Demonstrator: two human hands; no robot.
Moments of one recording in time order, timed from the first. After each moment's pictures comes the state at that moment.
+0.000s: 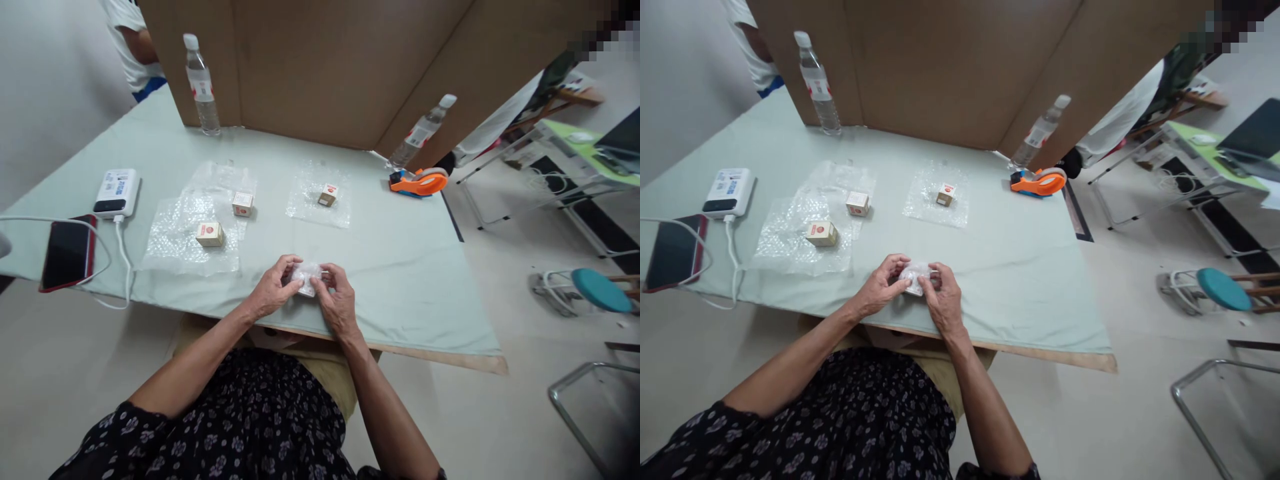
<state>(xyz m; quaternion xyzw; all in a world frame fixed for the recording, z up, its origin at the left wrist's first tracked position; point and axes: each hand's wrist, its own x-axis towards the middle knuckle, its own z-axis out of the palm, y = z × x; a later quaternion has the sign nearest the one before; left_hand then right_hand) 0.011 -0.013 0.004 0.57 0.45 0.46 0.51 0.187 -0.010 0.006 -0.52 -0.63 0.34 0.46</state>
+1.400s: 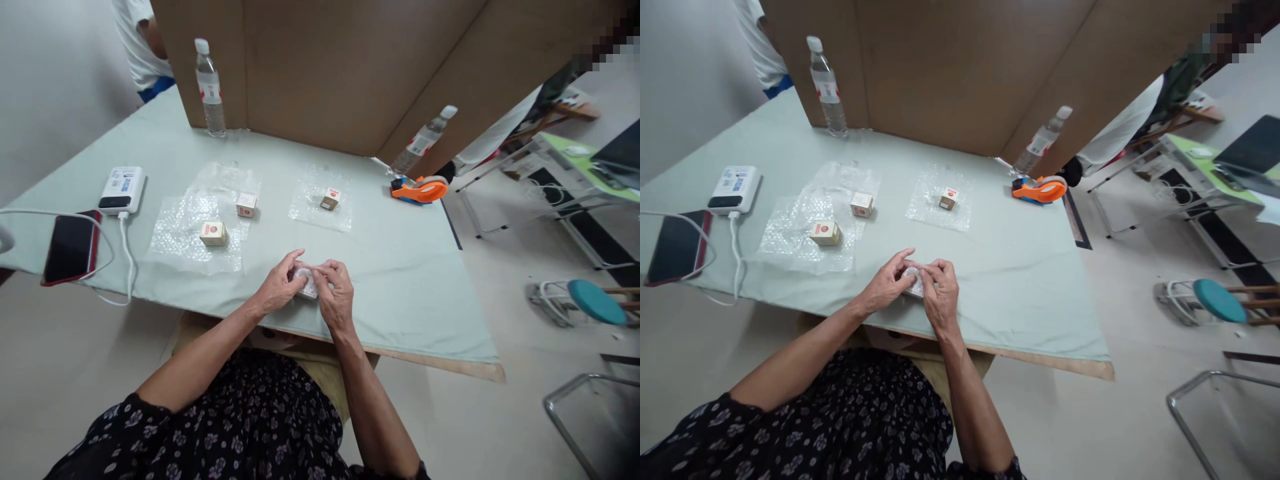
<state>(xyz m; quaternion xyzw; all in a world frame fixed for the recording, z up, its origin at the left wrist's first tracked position) 0.022 -0.003 0.009 0.52 0.47 0.45 0.55 0.171 -0.002 0.025 -0.51 -0.66 0.28 0.48</state>
